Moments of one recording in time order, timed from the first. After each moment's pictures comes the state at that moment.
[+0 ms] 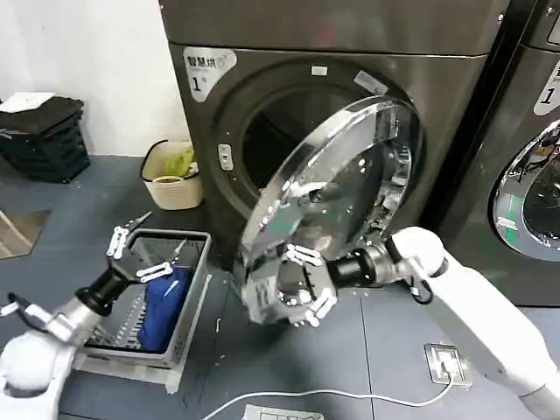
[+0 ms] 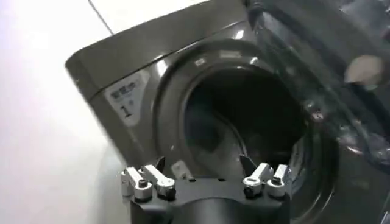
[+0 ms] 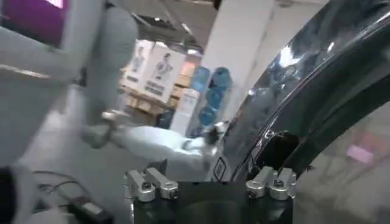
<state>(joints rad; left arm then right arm) 1.24 -1.02 -0.77 -1.90 -0.16 -0.37 0.55 -0.46 0.86 -0.08 1.66 0.89 0.17 -1.44</state>
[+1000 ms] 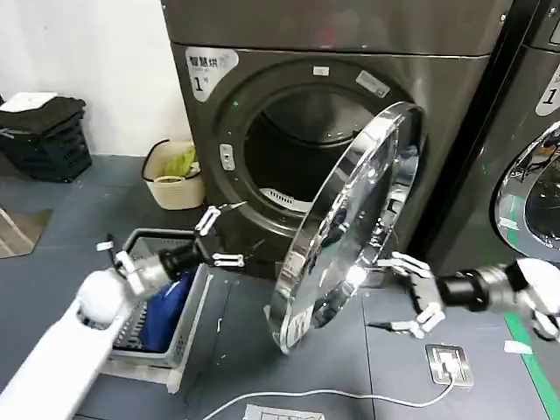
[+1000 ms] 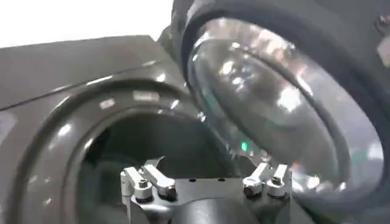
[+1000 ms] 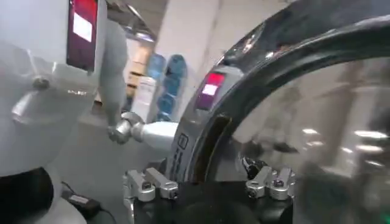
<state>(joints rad) 0.82 -0.90 -0.22 -1.77 -0.23 -0.40 0.62 -1.15 0.70 0.72 1.78 0.92 0.17 -1.46</state>
